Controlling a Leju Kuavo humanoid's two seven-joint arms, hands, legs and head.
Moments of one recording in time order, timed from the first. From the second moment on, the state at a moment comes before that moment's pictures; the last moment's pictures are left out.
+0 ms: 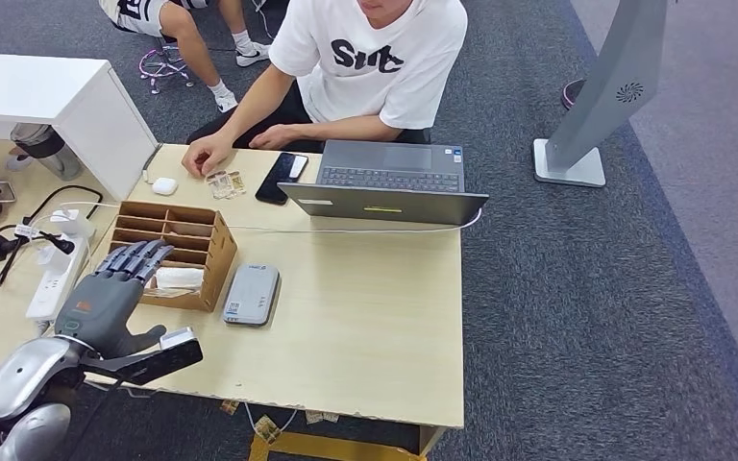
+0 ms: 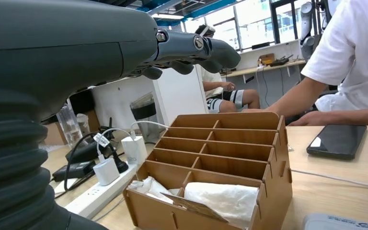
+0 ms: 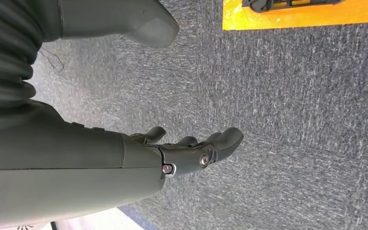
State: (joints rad) left arm 0.05 0.63 -0.11 -1.88 -0.95 -0.10 0.15; right arm -0.05 0.20 -0.51 -0.20 0.83 -0.36 0.12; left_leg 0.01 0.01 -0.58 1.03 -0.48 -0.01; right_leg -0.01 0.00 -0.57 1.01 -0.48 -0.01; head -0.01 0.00
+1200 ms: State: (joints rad) left arm -0.01 0.56 -0.07 -1.70 -1.03 -0.09 0.18; right arm -0.05 0.20 -0.52 -0.20 0.87 -0.36 0.11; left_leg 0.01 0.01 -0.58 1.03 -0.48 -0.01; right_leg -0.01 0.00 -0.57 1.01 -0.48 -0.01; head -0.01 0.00
